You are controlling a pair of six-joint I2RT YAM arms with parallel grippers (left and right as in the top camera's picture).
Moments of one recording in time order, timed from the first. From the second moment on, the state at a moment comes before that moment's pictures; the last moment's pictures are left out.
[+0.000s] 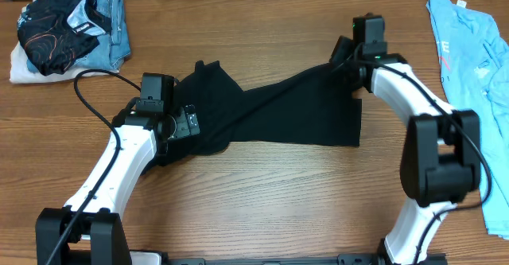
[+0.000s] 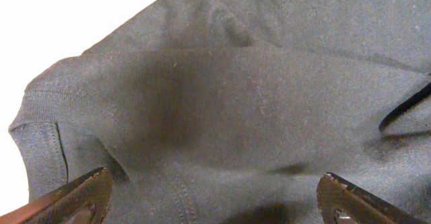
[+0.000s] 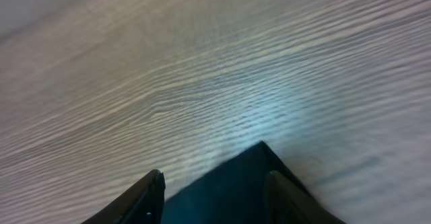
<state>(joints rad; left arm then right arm) -0.10 1.53 0.95 -0.61 -0.11 -0.35 0.11 2.04 1.40 -0.24 0.05 0.46</state>
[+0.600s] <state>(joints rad) -0.10 1.53 0.95 -0.61 -0.11 -0.35 0.11 2.15 1.40 -0.19 0.05 0.47</state>
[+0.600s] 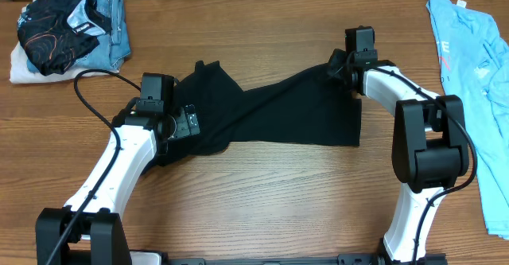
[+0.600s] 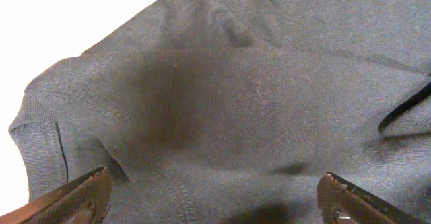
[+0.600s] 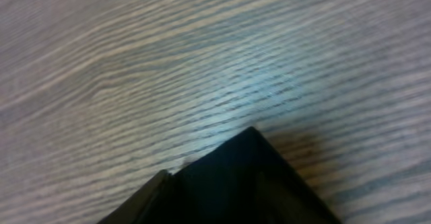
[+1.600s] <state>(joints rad) -0.10 1.53 0.95 -0.60 -0.11 -0.35 0.11 2.15 1.51 -0.34 0.15 0.49</state>
